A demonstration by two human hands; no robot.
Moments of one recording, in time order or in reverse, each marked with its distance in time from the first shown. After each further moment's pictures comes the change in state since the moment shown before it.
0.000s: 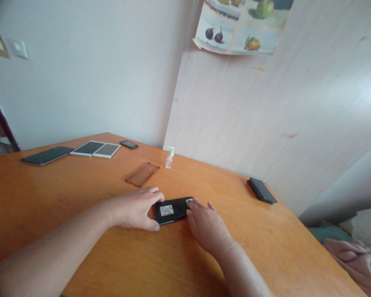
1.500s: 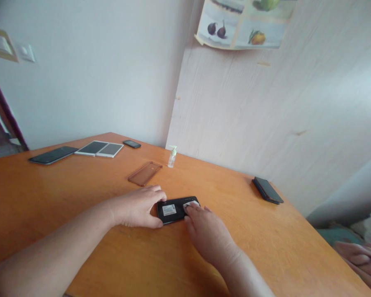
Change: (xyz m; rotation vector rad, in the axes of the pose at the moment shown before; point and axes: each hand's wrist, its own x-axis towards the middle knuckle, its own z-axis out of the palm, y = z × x) left_hand 0.000 -0.002 0.000 -0.011 0.006 0.017; right_hand -0.011 -0.016 -0.005 0.028 0.019 -0.069
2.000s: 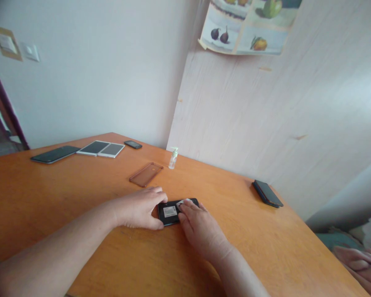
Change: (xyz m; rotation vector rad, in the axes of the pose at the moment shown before) left_hand 0.001 0.000 0.001 0.006 0.002 -0.001; right_hand 0.014 0.000 0.010 0.099 0.022 -0.109
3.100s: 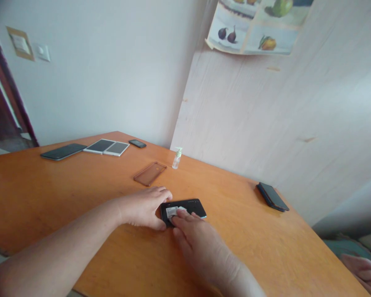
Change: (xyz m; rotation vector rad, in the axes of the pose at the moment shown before) left_hand -0.001 0.003 -0.002 -0.048 -0.017 -0.015; right_hand -0.016 -0.033 -0.015 0.053 -0.110 -0.068
